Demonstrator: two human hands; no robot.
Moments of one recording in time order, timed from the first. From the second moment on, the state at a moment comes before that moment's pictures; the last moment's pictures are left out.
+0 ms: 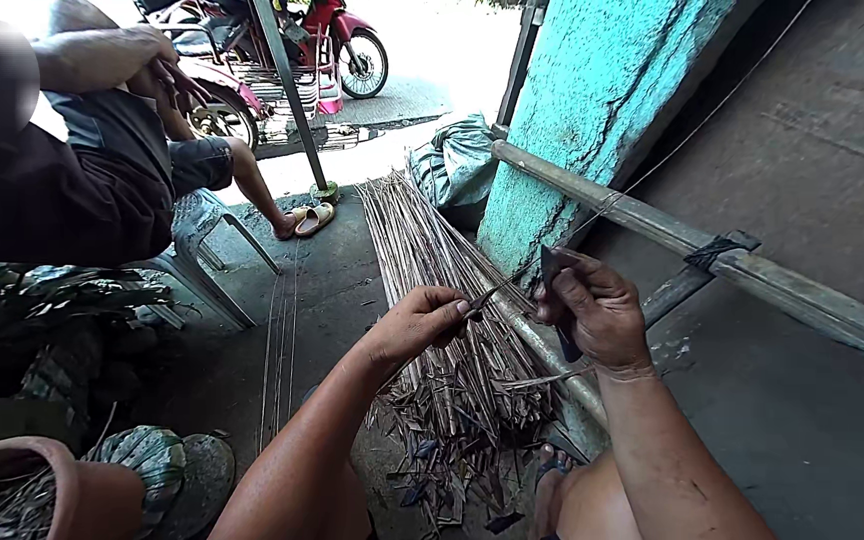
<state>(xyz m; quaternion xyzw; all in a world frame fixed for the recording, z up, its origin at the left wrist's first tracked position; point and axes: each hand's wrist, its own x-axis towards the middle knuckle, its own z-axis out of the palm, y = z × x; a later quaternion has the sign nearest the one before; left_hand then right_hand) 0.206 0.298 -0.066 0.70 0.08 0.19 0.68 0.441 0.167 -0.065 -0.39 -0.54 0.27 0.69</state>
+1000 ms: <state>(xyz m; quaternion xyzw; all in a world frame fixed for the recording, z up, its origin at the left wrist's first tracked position) 0.213 0.292 -0.075 0.70 0.14 0.25 0.65 0.418 0.174 -0.070 -0.44 -0.54 0.45 0.56</state>
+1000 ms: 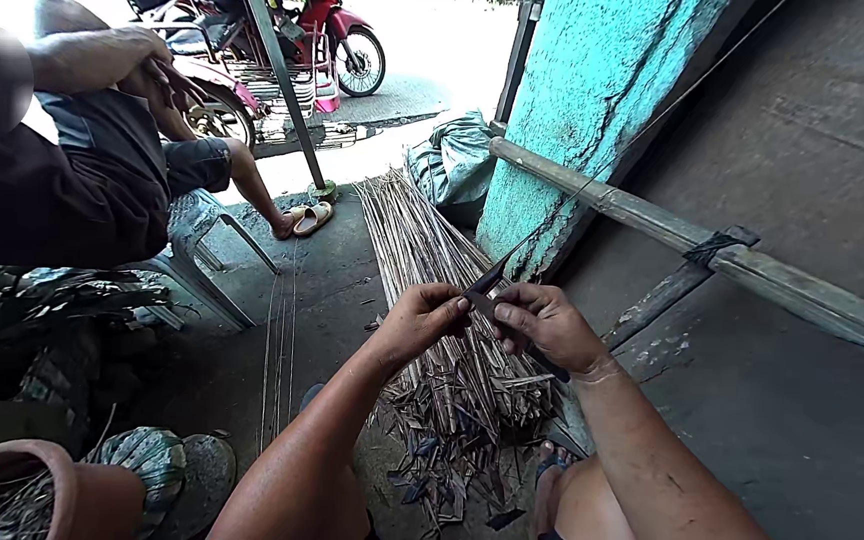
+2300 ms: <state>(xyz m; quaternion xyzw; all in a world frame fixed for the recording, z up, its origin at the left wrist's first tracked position) 0.200 0.291 -0.056 0.70 0.07 0.20 0.68 0.425 0.178 -0.072 -0.41 -0.56 0.26 0.67</state>
